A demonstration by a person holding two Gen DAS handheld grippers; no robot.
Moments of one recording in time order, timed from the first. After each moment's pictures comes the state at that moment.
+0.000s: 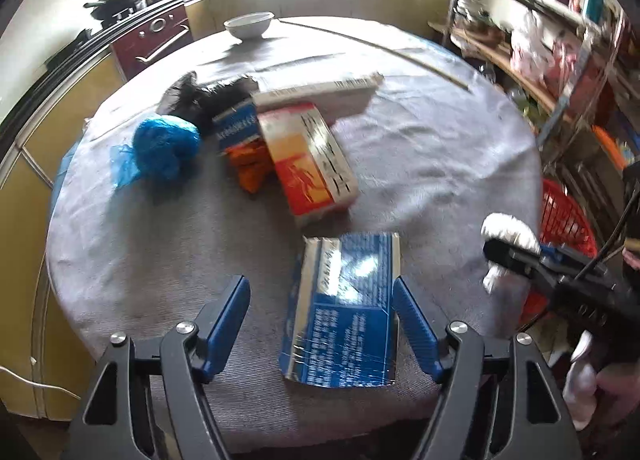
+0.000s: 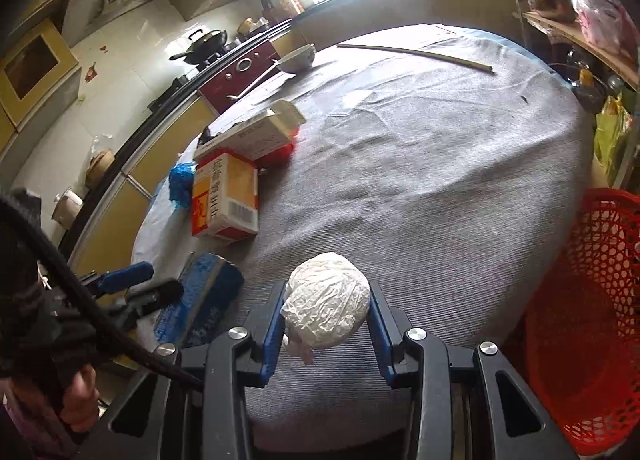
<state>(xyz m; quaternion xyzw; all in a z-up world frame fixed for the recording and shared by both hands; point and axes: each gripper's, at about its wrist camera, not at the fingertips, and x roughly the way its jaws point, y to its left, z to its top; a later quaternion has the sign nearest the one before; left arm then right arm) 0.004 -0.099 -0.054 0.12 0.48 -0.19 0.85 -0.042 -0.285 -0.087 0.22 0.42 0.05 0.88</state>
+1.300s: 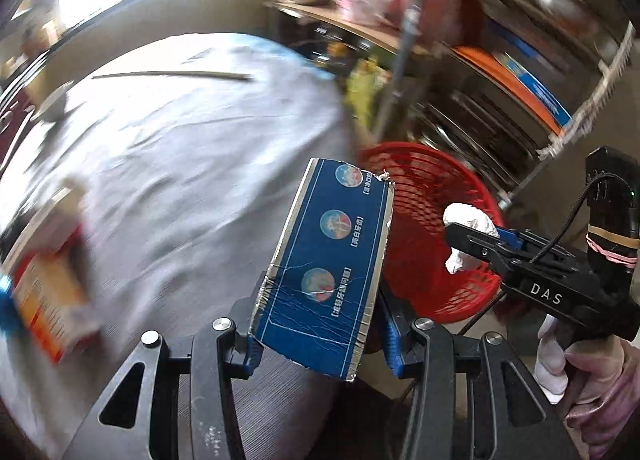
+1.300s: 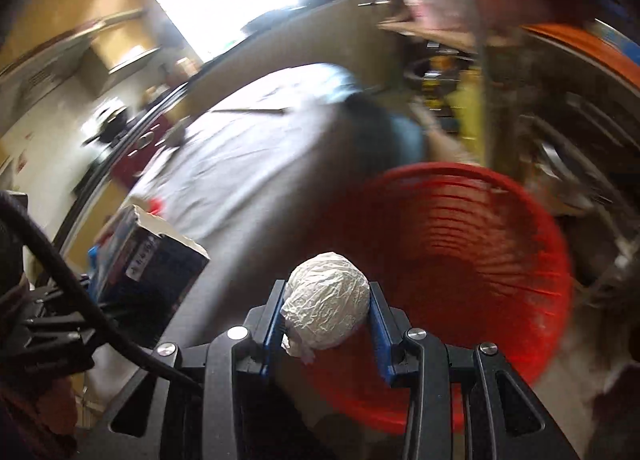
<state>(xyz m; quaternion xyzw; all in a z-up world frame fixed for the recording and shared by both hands) -0.030 -0.293 -0.053 0.21 0.47 -0.42 0.75 -0.152 -0.430 -0.094 0.29 0.37 -0.15 0.87</state>
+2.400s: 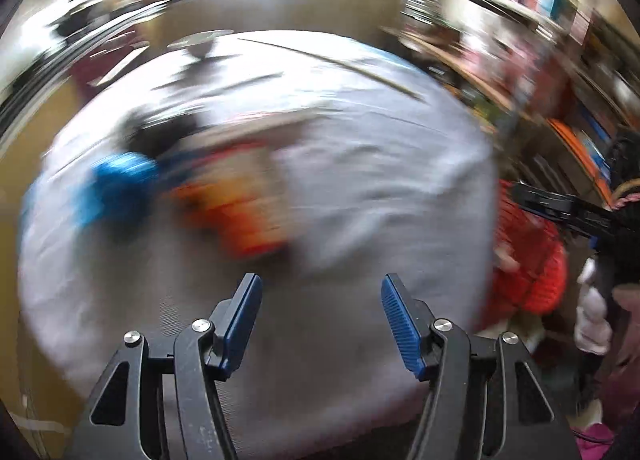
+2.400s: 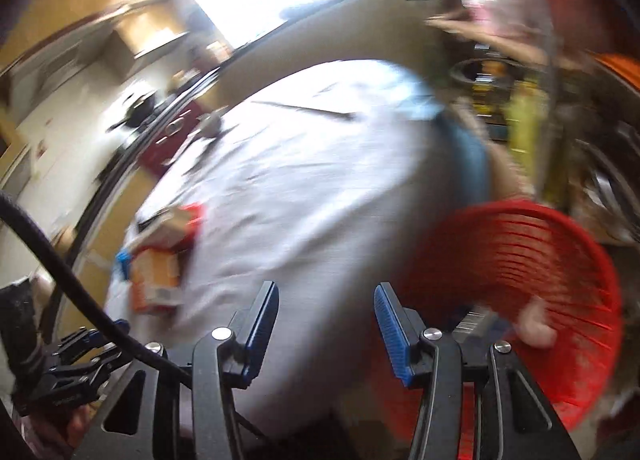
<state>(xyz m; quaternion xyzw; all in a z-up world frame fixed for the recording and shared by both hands) 0.022 -0.088 -0.030 0.10 0.47 -0.25 0.84 -0.052 -0.385 -0.059 0.27 0.39 -0.05 0.88</state>
